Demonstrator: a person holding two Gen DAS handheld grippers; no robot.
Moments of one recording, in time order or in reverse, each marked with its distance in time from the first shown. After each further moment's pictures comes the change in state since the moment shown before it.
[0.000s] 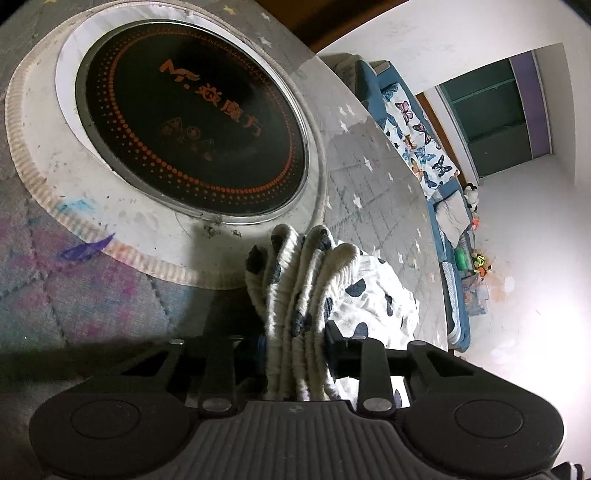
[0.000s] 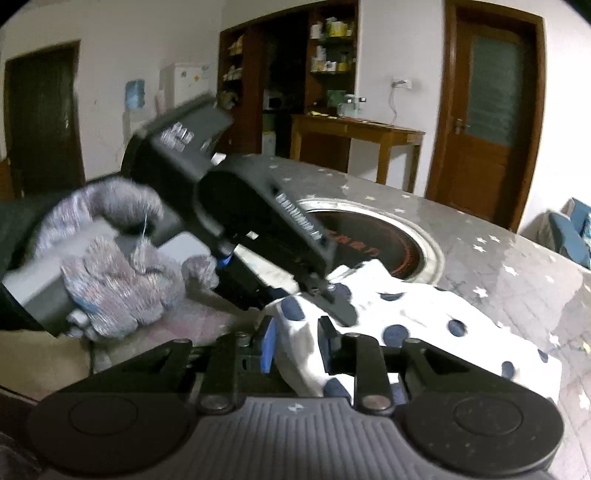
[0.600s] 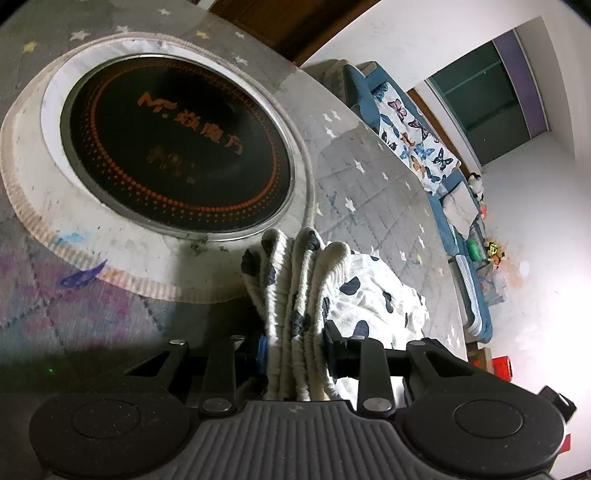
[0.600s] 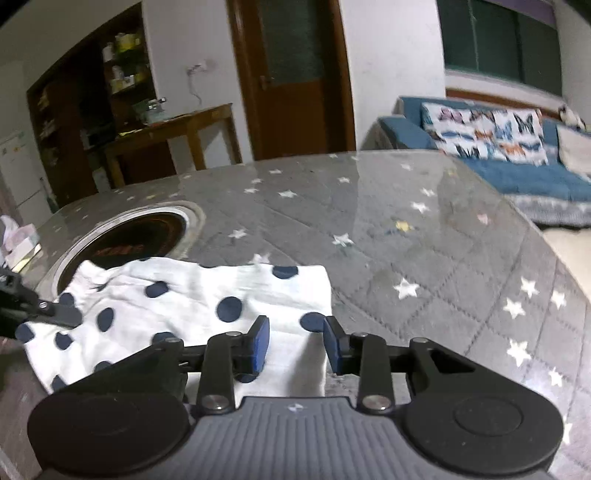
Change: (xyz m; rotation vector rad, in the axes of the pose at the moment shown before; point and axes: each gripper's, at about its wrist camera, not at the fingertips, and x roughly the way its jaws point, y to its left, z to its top) left arm -0.003 -0.021 -0.005 0.119 -0.047 0.059; right arm -0.017 -0.160 -0.059 0.502 0.041 -0.376
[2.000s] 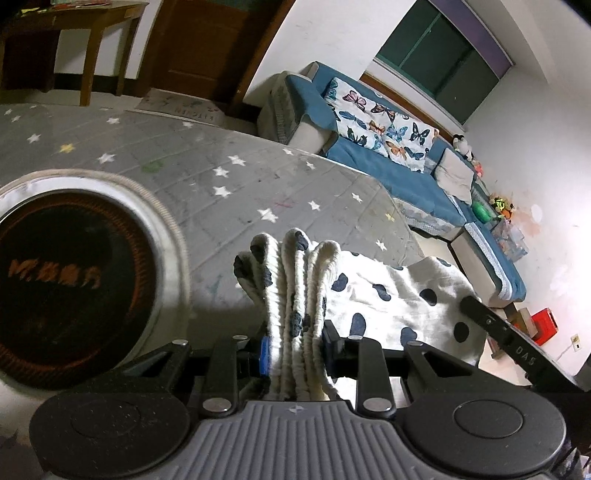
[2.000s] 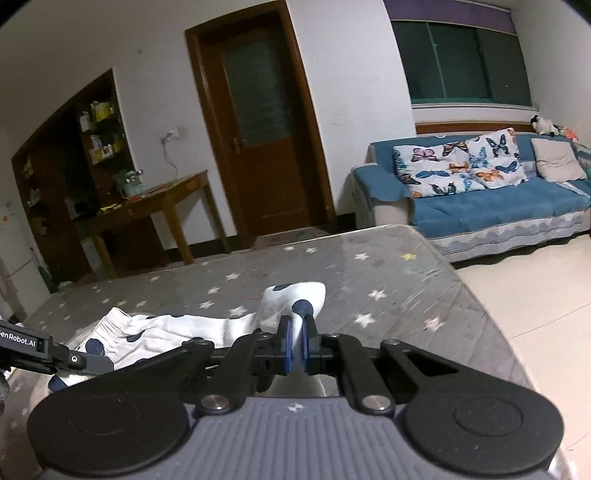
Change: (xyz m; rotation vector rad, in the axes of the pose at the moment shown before) left arm 0.061 -0.155 0.054 0.302 -0.053 0.091; right arm -0.025 -0.066 0.097 0.069 -0.183 -0.042
